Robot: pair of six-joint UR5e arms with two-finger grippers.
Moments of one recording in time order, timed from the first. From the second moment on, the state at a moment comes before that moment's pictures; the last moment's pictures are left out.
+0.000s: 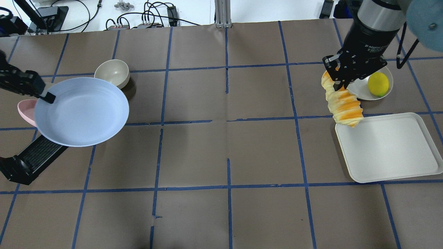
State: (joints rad) left arm -1.15 -1.55 -1.60 -1.70 1.35 0.61; right arm 1.49 -1.53 1.56 -1.47 -1.55 -0.11
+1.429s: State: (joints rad) left arm -1.68 -1.76 -1.96 -0.83 1.25 -0.20; right arm 1.50 -1.53 1.57 -1.47 -1.55 -0.11
